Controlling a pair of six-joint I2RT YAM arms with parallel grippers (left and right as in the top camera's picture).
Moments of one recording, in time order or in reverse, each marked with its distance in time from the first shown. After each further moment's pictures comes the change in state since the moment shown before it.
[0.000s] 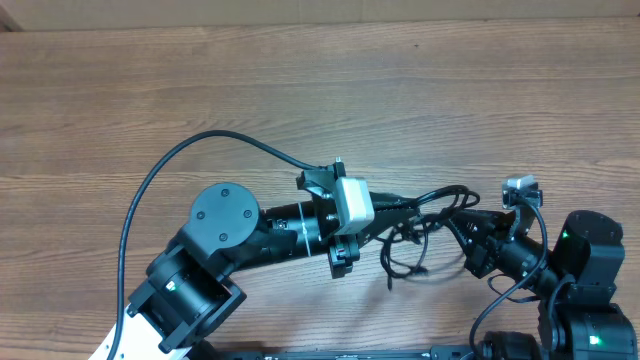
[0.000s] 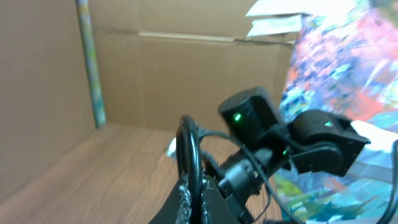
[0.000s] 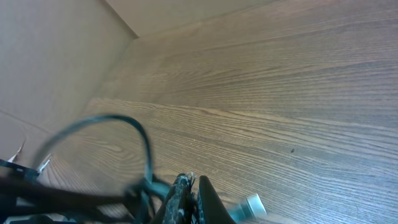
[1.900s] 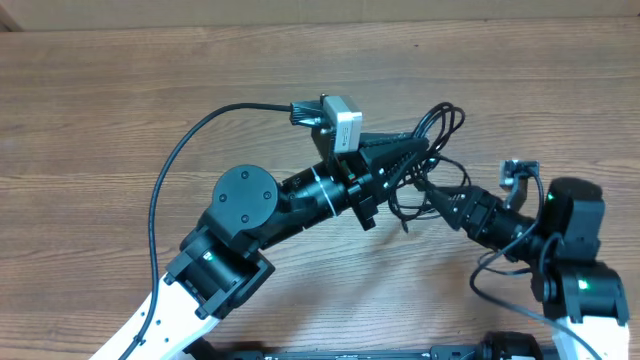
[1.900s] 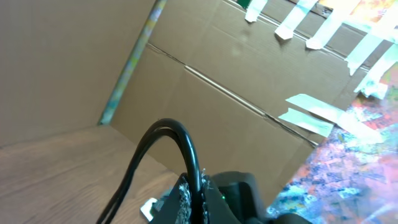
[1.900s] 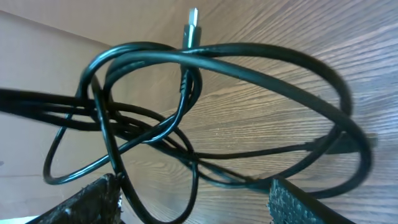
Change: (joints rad) left arm 0.000 0.125 0.000 0.290 -0.224 -0.523; right arm 0.000 0.235 0.000 0.081 -0.023 0.427
